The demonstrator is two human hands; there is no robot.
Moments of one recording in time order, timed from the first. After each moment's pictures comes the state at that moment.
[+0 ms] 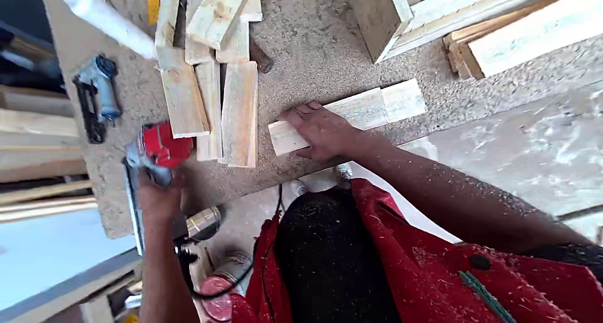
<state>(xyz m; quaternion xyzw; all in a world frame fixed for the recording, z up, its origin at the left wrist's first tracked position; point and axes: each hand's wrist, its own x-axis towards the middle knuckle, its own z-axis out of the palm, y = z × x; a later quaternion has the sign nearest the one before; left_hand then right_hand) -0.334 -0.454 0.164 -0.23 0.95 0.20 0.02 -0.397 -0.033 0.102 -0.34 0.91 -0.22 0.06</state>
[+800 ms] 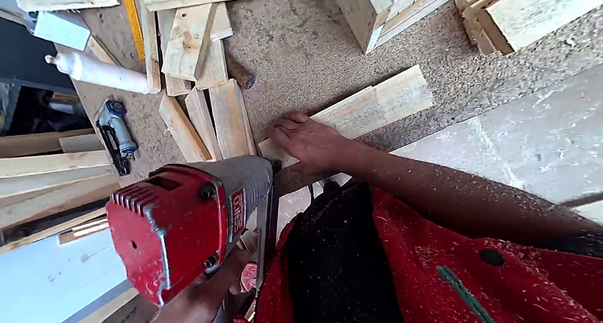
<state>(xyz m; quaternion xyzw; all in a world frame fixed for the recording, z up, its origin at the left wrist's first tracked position) -0.281 -0.283 0.288 -0.09 0.84 0.44 0.30 -0.393 0.002 0.177 -0.34 0.88 -0.28 0.17</state>
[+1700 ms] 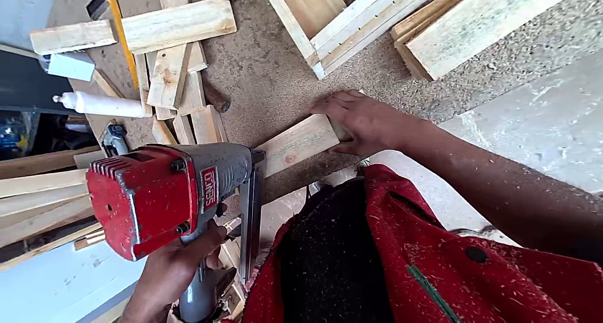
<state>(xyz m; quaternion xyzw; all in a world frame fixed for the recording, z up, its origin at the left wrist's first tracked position) -0.332 -0.219 0.291 -0.07 0.85 0.42 0.32 -0.388 0.164 0.067 -0.30 0.88 -0.37 -0.01</state>
